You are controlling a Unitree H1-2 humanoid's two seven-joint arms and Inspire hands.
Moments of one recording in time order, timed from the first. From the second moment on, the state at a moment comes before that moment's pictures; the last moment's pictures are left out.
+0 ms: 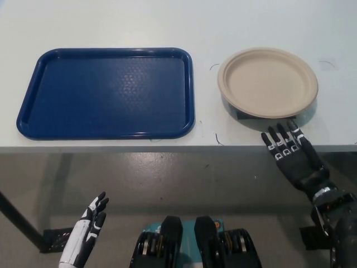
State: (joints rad) left_arm 0.05 0.14 0.00 0.17 0.18 -0.28 -0.06; right_arm -0.43 -0.01 -0.33 0.31 1.17 0.47 -0.15
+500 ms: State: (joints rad) left_arm 0.04 0.14 0.00 0.17 0.18 -0.28 -0.06; right_arm -0.50 -0.02 -0.35 0.37 1.11 0.47 -0.15
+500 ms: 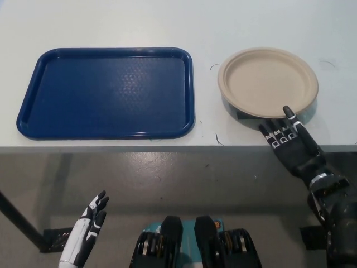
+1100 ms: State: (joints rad) left_arm 0.03 0.14 0.00 0.18 0.17 -0.29 -0.06; right_arm -0.62 -0.03 -0.34 0.44 1.06 0.47 -0.36
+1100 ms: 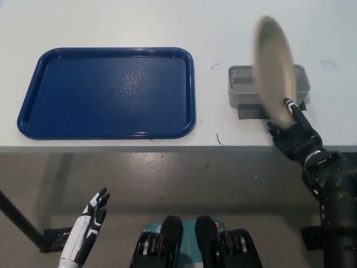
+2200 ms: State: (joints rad) left_arm 0.00 0.15 0.00 0.19 0.17 -0.29 -0.06; right_arm -0.62 -0.13 0.08 -0.11 0.92 0.47 -0.62
